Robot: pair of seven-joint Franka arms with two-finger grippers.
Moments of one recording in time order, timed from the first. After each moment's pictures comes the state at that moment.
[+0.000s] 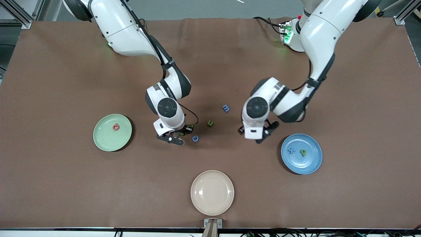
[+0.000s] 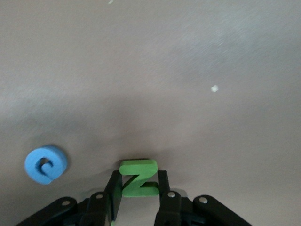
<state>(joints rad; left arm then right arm) -0.22 0.68 -0.47 -1.63 0.29 2.06 -1.53 0.59 0.70 -0.04 -1.66 0.04 2.29 0.82</state>
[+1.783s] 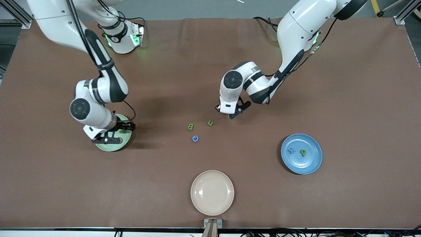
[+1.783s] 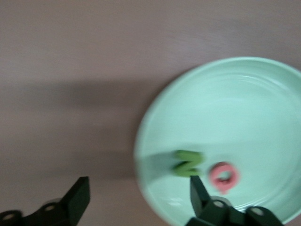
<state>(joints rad) -0.33 0.68 -0.49 -1.88 0.29 2.40 -1.61 0.24 0.41 -0.01 -2.02 0.04 2.35 0.26</state>
